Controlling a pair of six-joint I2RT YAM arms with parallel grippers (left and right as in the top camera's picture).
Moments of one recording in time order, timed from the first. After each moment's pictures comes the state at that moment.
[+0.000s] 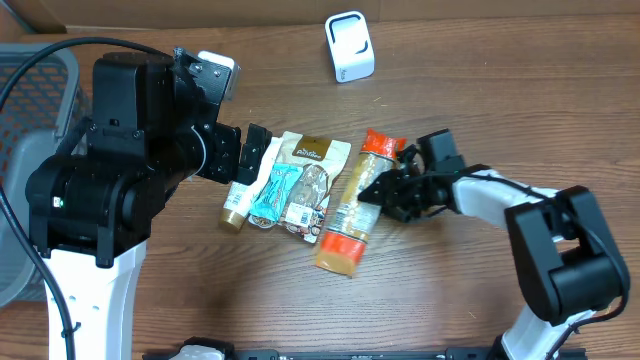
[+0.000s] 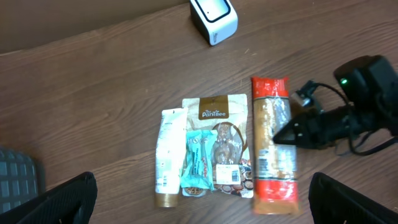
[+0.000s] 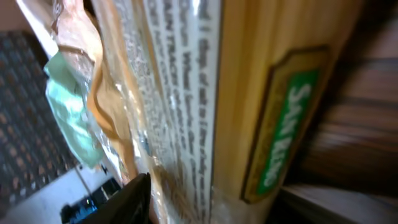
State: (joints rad) left arm -0.19 1.36 1.92 -1.38 0.11 0.08; right arm 0.33 1.89 0.90 -0.17 -0.75 0.75
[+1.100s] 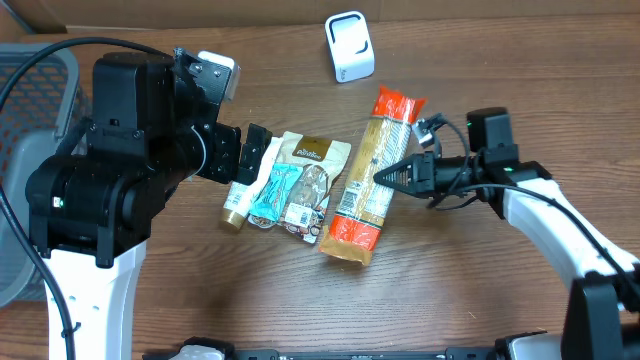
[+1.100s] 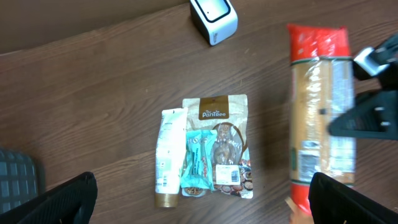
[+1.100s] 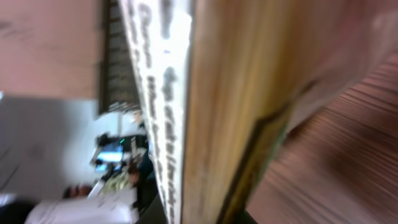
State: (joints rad) left arm -0.19 1.36 1.92 -1.38 0.11 0.08; right arm 0.17 1.55 0.91 -0.24 -1.22 0.43
